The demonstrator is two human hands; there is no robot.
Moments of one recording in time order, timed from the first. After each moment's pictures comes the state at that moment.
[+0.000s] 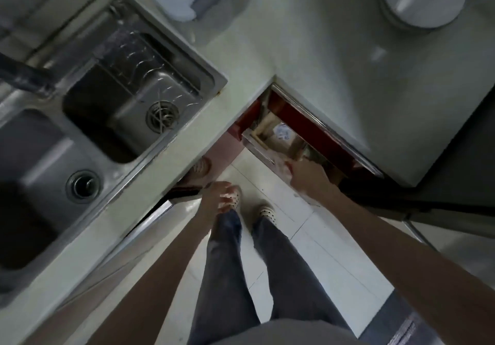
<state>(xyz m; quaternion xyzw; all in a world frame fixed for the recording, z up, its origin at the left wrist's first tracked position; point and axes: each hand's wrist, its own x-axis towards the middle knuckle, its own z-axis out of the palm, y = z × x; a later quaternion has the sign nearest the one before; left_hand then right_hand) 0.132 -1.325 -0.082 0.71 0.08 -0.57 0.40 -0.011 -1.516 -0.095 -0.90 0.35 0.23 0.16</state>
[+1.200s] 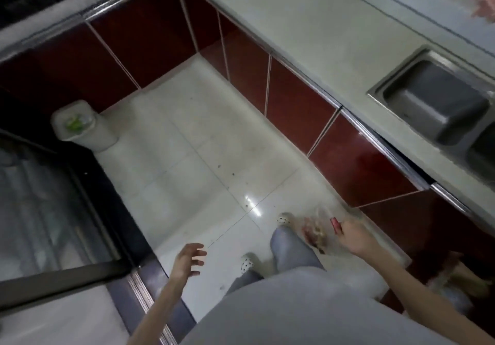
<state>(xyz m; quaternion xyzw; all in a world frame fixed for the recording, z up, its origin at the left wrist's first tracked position) -0.492 -0.918 -0.005 0.44 0.64 -0.03 0.62 -0.142 -1.159 -0.003 -0.90 -0.28 0.33 -0.01</state>
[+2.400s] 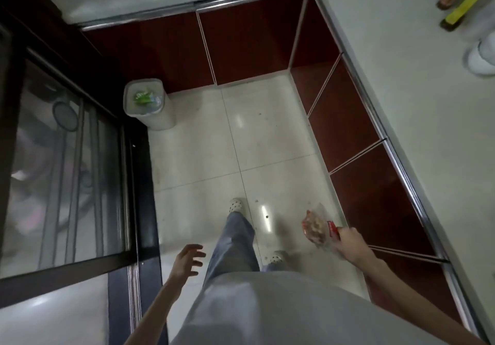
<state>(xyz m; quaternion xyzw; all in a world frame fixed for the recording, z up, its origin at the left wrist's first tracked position) -0.441 -0.654 -0.053 0.31 0.70 0.09 0.63 -0.013 -0.722 -0.023 -0.81 -0.45 0.36 -0.07</state>
